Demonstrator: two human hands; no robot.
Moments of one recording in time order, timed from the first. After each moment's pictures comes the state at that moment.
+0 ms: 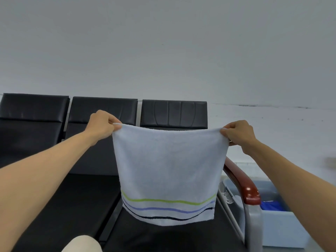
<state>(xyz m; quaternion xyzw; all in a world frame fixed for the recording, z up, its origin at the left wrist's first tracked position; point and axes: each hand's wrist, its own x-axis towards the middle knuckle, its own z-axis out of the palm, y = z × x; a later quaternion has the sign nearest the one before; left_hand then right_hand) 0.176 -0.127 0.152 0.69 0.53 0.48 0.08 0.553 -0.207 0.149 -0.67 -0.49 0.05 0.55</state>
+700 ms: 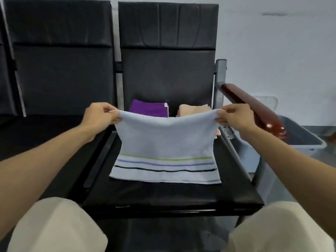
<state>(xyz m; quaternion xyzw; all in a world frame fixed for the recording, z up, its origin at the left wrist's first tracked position) 0.234 -0.012 -0.051 0.64 0.56 0.44 0.29 0.604 -0.090 -0.057 -0.68 -0.45 0.18 0.54</state>
